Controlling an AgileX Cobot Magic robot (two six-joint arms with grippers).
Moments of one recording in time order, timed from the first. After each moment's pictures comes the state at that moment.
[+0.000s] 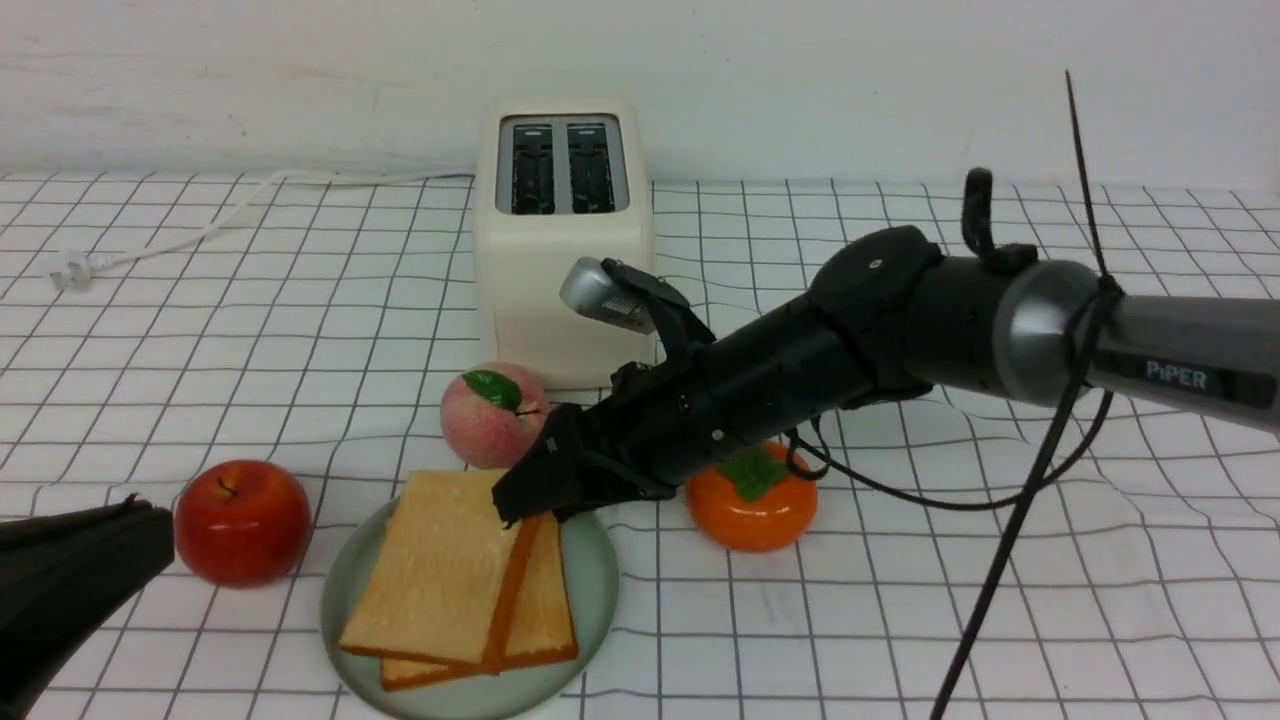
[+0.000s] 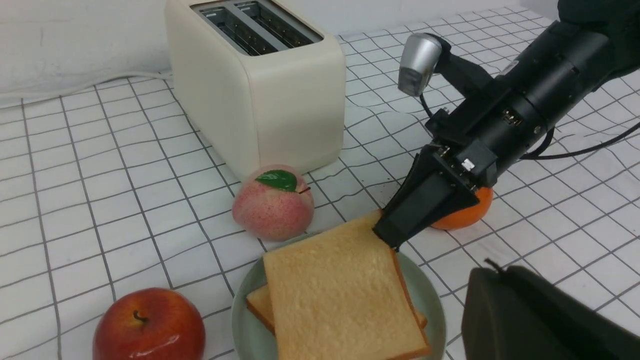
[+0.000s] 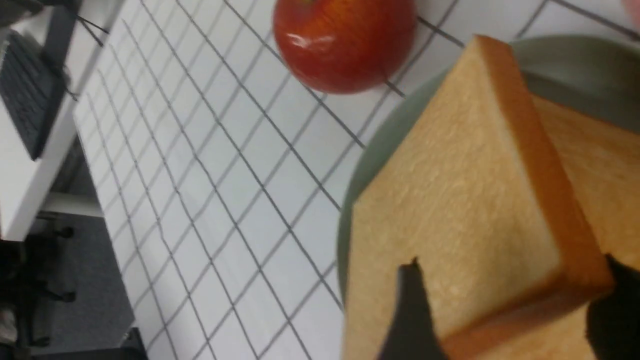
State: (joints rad) right arm 0.50 2.04 -1.50 1.15 0.83 -0.71; left arm -0.14 0.45 -0.54 -0.65 0.55 0.61
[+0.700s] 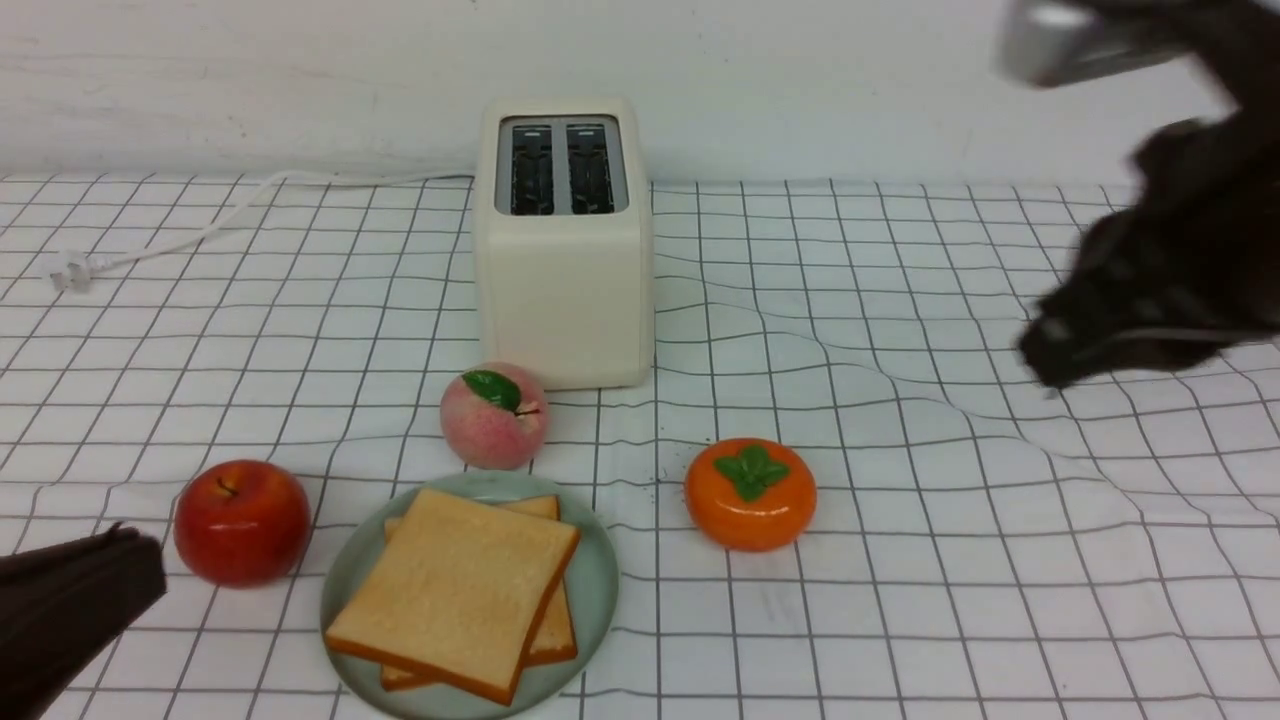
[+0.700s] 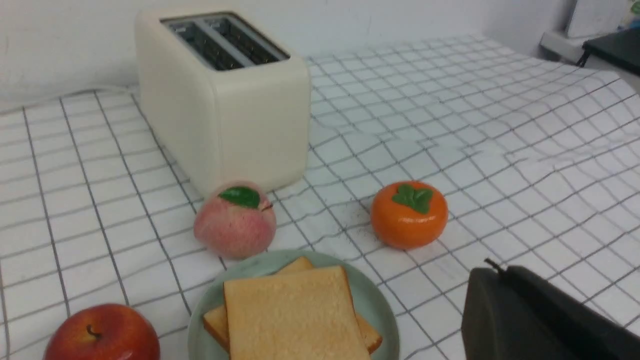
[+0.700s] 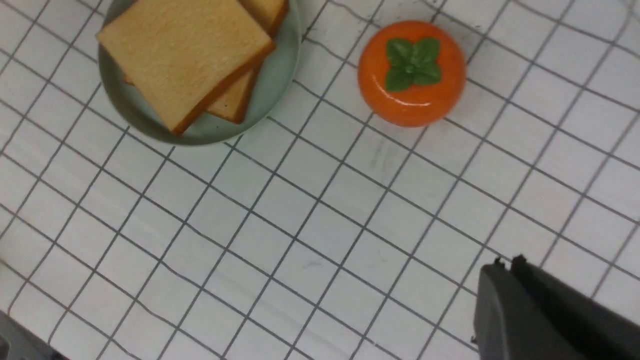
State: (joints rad) right arm 0.45 1.25 -1.44 0.17 1.24 -0.03; left arm -0.23 0.33 -0.50 -0.63 0.51 0.50
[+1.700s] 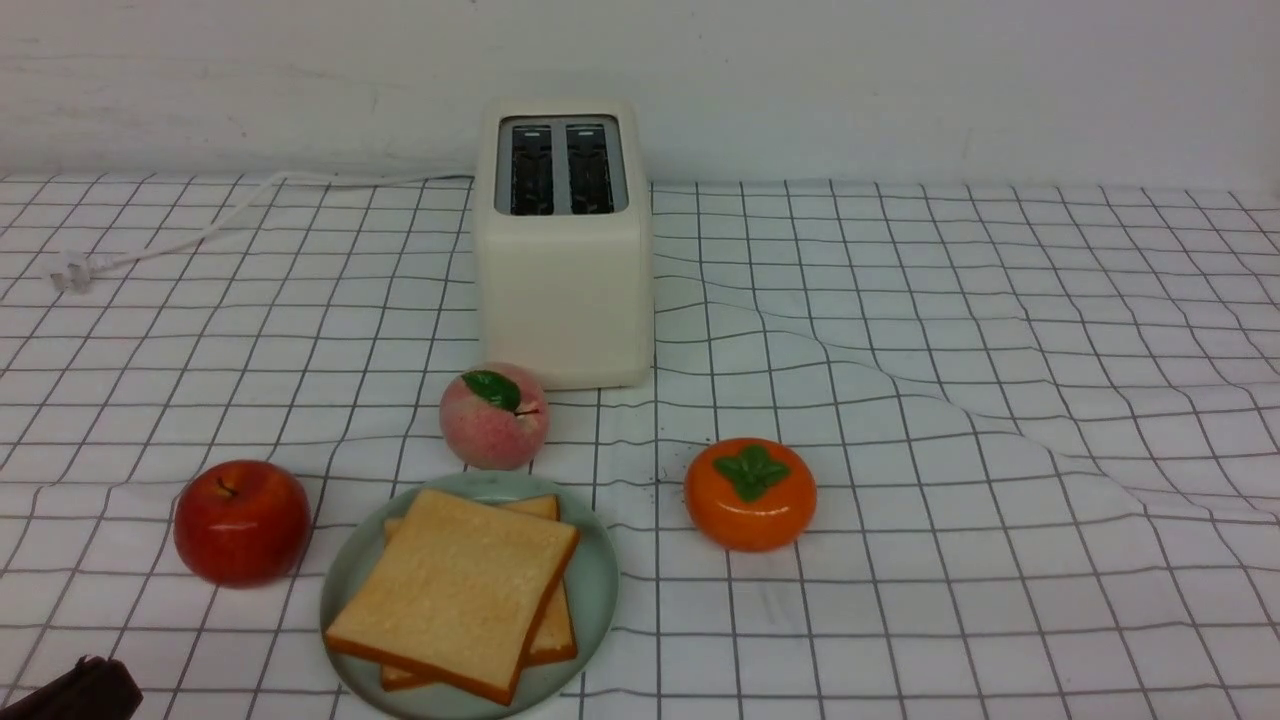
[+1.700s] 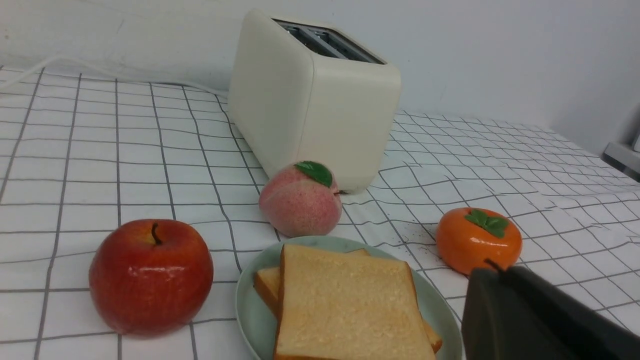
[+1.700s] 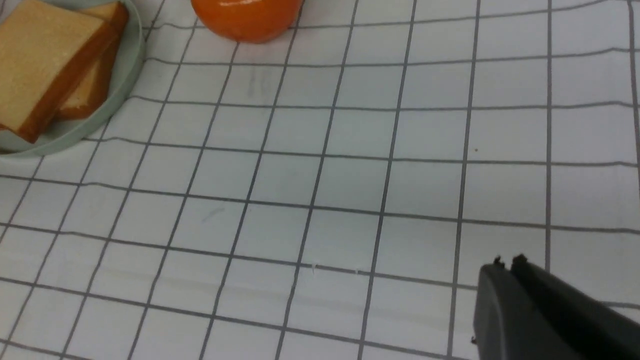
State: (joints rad) right arm 0.45 0.40 -0.37 -0.03 0.73 0.40; left arm -0.23 0.06 -0.09 -0.66 0.20 0.39
